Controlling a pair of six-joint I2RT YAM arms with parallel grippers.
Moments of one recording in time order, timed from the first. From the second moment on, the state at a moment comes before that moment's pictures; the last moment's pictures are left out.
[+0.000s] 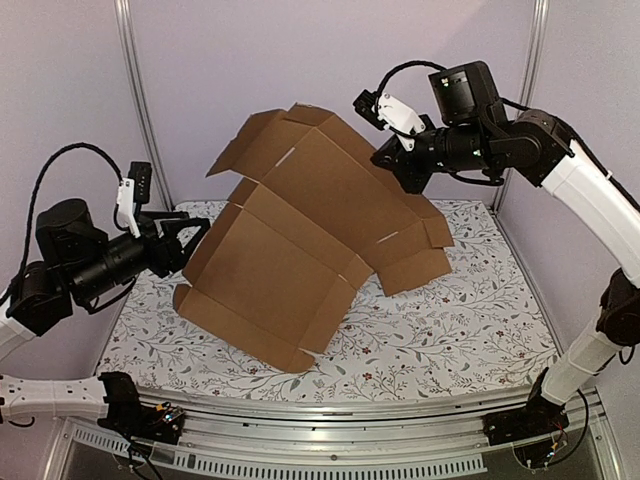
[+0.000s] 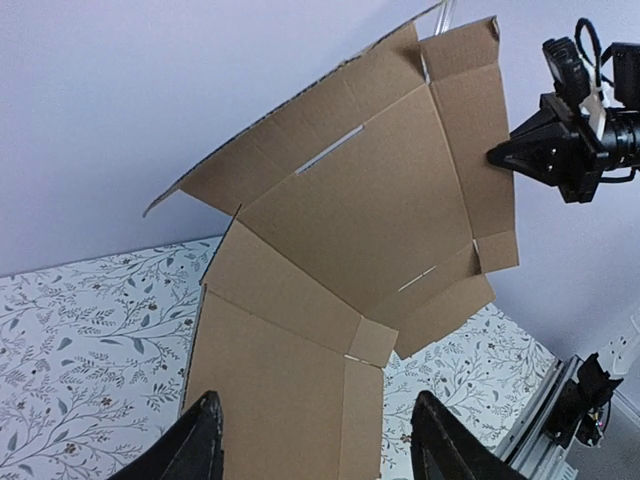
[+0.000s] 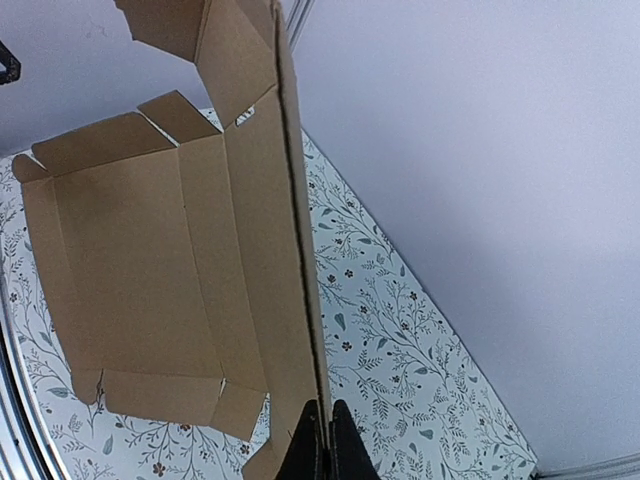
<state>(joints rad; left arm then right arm) -0.91 0.69 0.88 -0.33 -0.28 -0.29 0.89 1.60 1.98 -0.85 0.14 -0.36</state>
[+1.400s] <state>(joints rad) -0.80 1.39 1.29 0.14 0.14 -0.49 0.94 1.41 1.52 -0.75 0.11 0.06</state>
